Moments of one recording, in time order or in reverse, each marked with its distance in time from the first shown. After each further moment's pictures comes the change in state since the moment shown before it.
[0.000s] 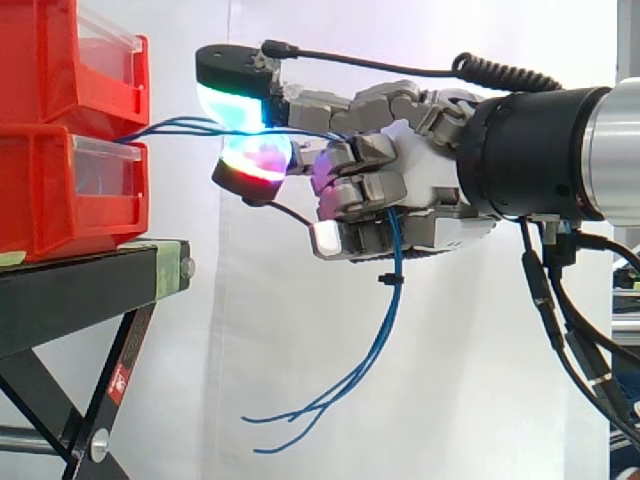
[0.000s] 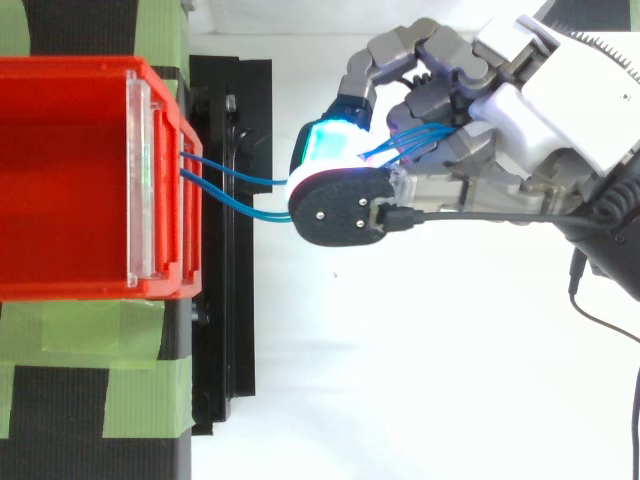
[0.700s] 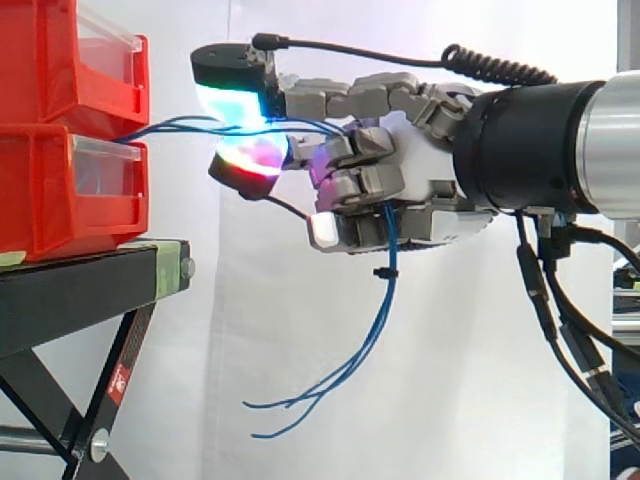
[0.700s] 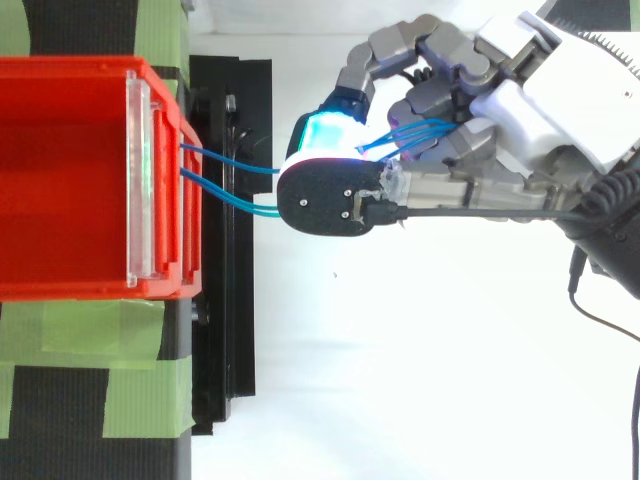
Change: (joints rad) arm -0.003 0.000 0.010 0.003 0.005 -0.002
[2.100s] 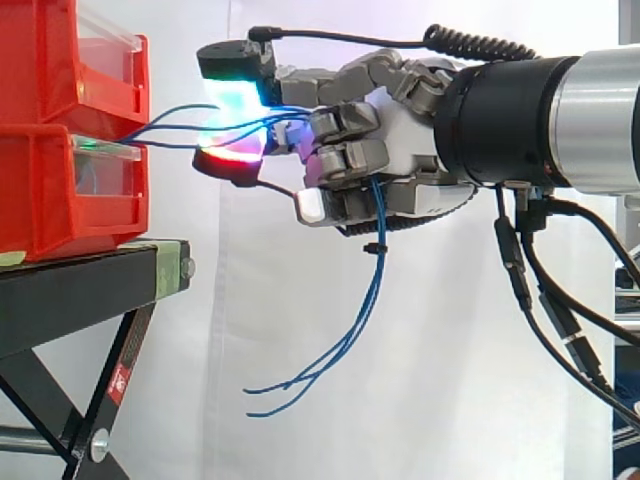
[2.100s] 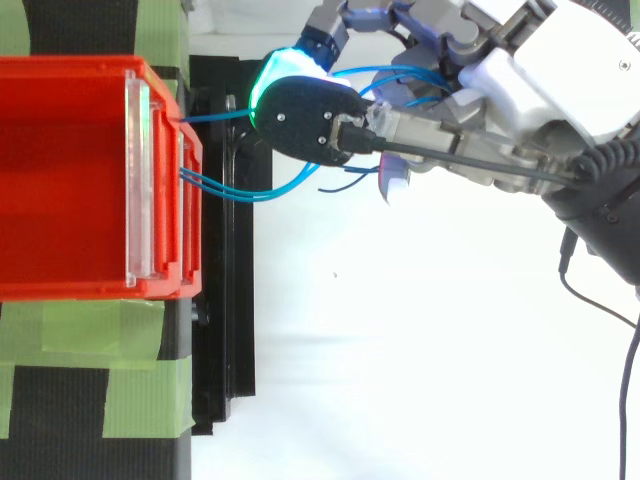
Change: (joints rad) arm -0.019 0.000 0.026 0.038 -0.023 -0.103
